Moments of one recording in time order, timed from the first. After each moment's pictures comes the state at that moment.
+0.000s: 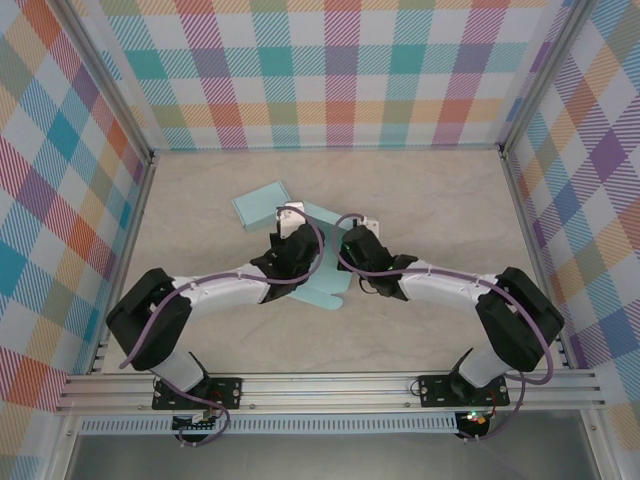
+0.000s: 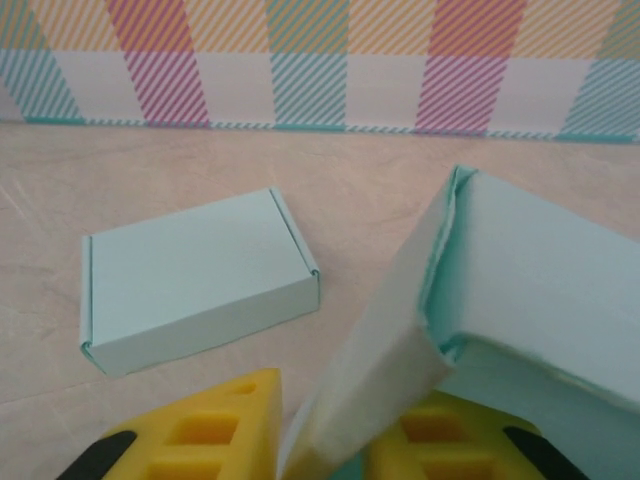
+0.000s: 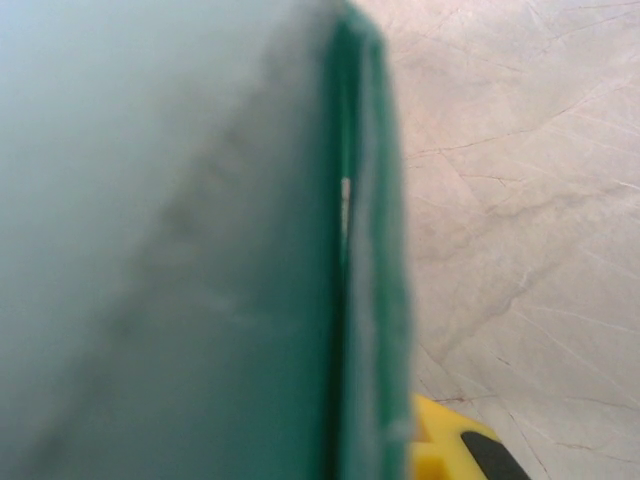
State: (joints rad) left arm -0.82 1.56 0.87 0.18 -0.84 -0.43; right arm 0.81 1.53 0.84 -0.06 0.30 0.72
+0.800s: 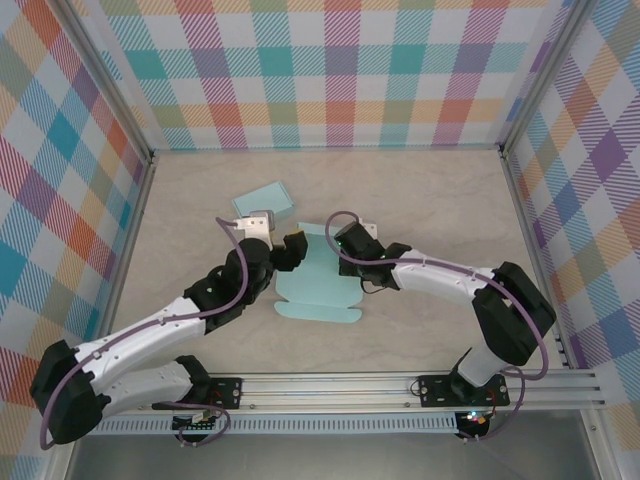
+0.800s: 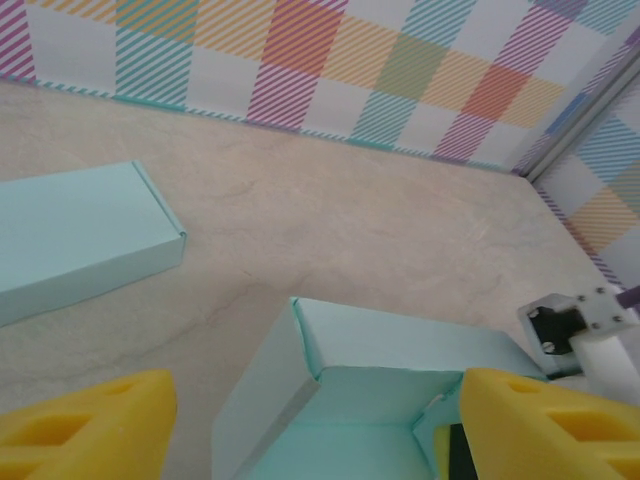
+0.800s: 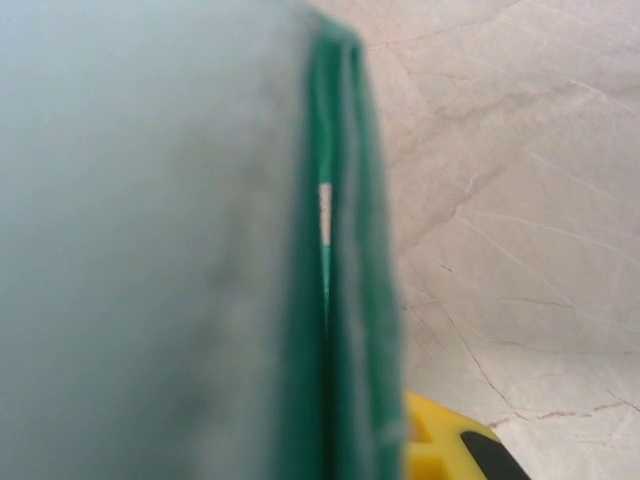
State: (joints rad) left arm -0.81 1.02 0.70 -0.01 -0.44 -0.54; right arm 0.81 1.58 0.98 -0.38 0.26 0.74
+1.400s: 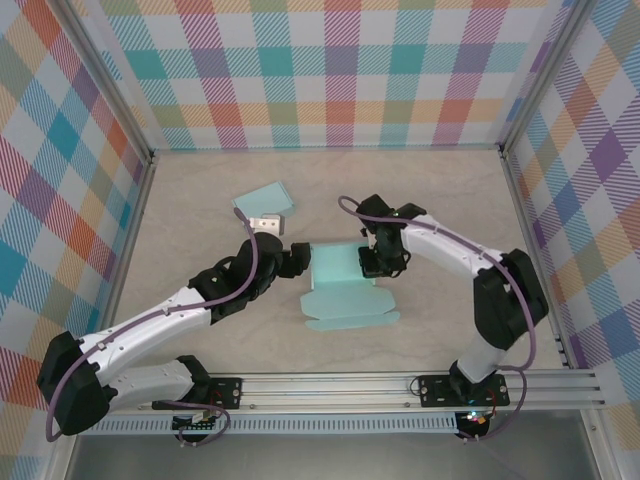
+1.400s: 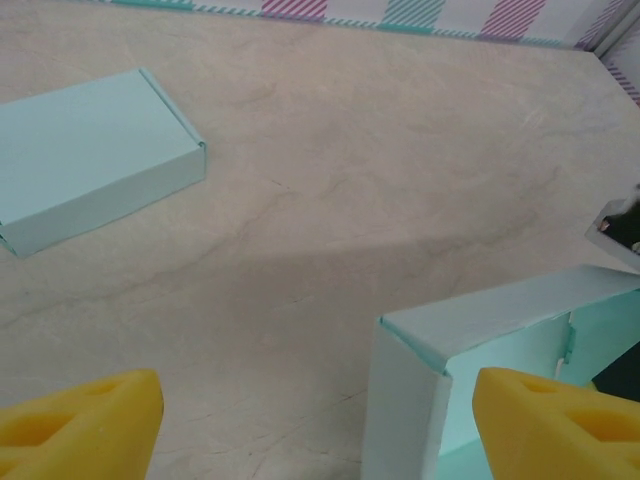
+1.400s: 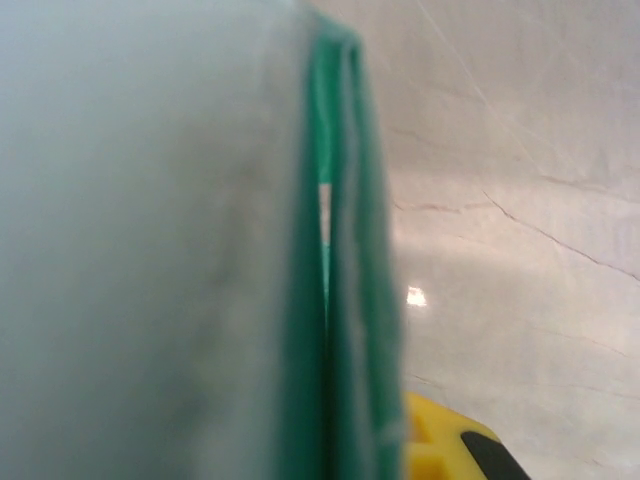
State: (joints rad) left arm -0.81 1.10 0.80 -0.27 -0.39 -0.52; right arm 0.61 1.69 1.26 -1.03 -0.10 0.41
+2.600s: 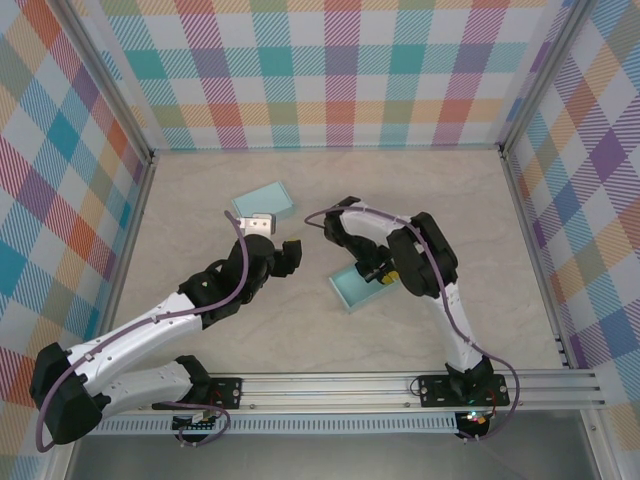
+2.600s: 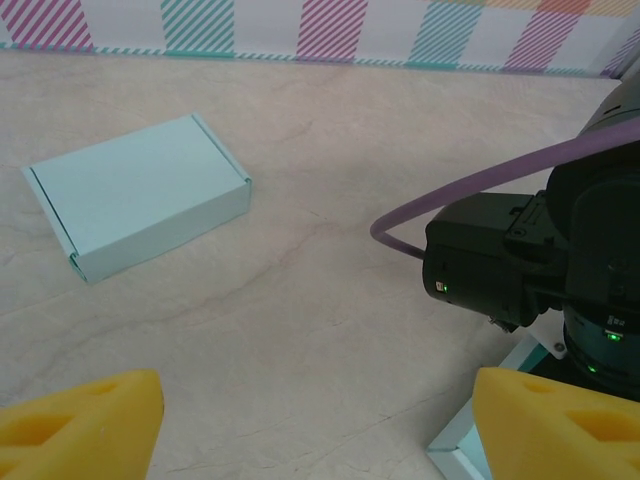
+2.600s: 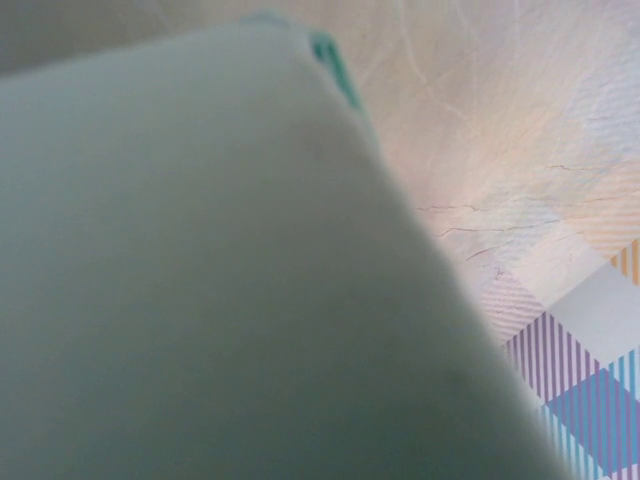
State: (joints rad) left arm -0.81 1.04 0.79 -0.30 -0.48 -0.47; right arm 0.68 2.31 1.73 -1.57 0.39 0.38
